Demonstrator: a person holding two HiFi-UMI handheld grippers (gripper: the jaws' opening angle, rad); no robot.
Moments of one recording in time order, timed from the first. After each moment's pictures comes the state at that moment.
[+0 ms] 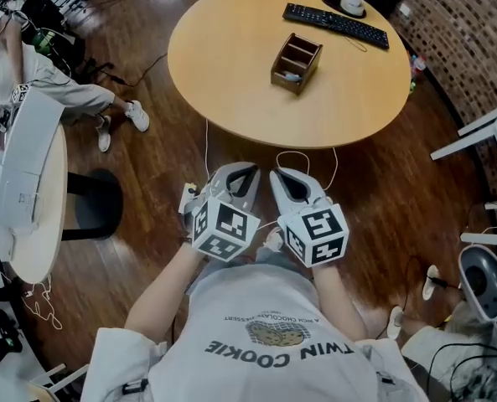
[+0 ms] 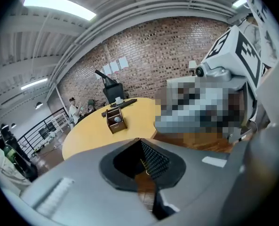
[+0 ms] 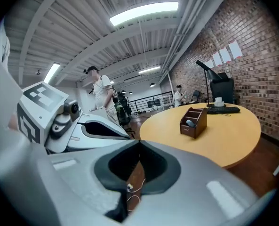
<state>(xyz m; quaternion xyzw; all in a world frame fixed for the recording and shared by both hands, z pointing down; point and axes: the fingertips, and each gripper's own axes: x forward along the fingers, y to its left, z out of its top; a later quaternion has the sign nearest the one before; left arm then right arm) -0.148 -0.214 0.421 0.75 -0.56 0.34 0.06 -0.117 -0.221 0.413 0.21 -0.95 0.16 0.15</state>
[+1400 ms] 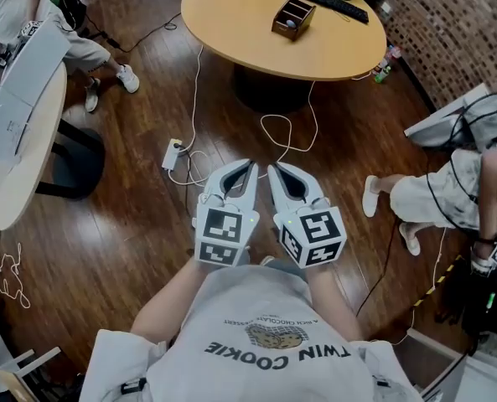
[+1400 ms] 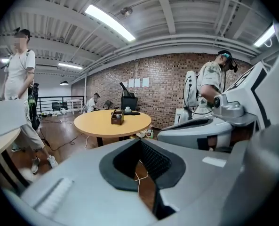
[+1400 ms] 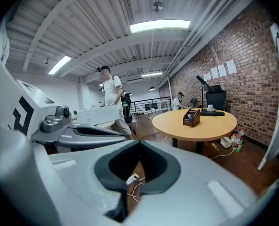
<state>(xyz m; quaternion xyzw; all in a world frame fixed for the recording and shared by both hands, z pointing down) -0.059 0.055 0.385 0.72 -0.67 0.13 0.13 -0.022 0.043 0.385 0.24 -0.95 0.11 0.15</state>
